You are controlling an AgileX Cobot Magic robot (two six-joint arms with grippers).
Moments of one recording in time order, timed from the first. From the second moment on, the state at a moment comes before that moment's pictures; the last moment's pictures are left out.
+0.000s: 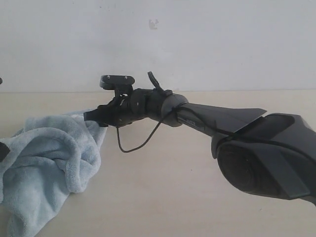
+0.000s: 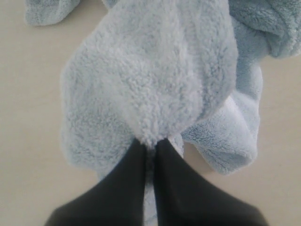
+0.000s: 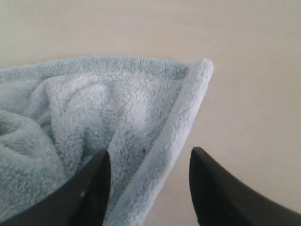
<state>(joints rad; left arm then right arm) -0.12 1.39 -0.95 0.15 0.94 0.09 0.64 2.68 -2.28 0.39 0.32 -0.07</state>
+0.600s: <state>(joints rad) -0.12 1.39 -0.95 0.14 0.94 0.09 0.64 2.70 -2.29 0.44 0.42 -0.20</state>
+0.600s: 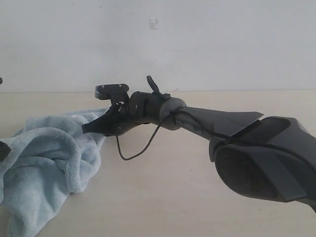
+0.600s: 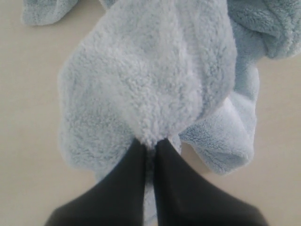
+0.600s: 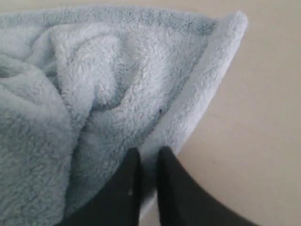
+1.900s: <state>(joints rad) -0.19 0.74 -0.95 0.13 0.85 -0.03 0.62 0.92 -1.20 -0.48 1.23 0.04</state>
